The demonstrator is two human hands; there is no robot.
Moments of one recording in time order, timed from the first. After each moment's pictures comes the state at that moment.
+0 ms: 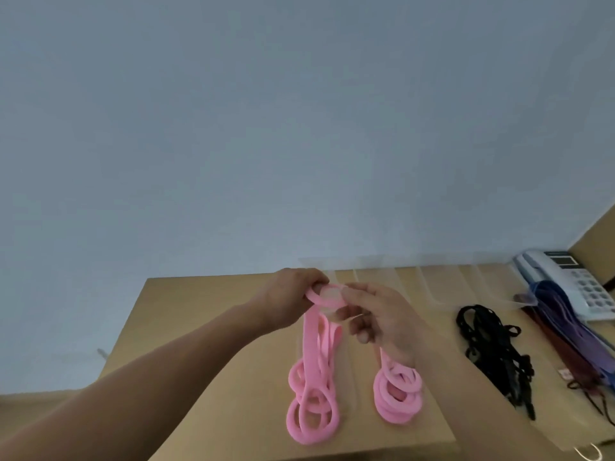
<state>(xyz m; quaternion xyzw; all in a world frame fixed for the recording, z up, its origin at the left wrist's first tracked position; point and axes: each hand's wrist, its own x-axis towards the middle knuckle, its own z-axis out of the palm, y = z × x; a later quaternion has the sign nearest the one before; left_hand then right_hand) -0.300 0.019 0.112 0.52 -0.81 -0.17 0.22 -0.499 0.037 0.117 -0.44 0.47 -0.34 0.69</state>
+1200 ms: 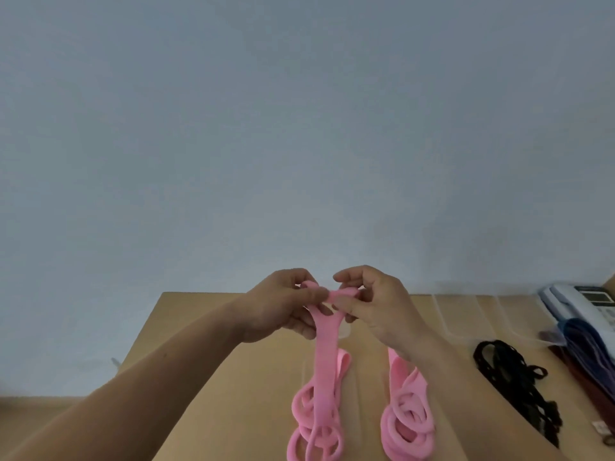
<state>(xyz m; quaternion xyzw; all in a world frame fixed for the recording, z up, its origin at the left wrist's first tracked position) -0.286 0.031 0.166 0.48 -0.51 -0.63 0.33 -0.486 0.009 0.152 -0.64 0.43 -0.39 0.51</state>
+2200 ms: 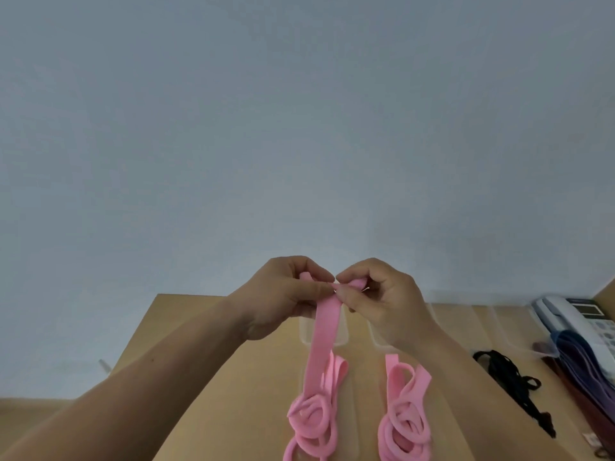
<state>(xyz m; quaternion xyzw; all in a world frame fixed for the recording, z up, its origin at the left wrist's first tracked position) -0.287 0.038 0.197 0.46 -0.48 -0.61 0.42 -0.483 0.012 0.176 -0.72 0.35 -0.45 0.40</state>
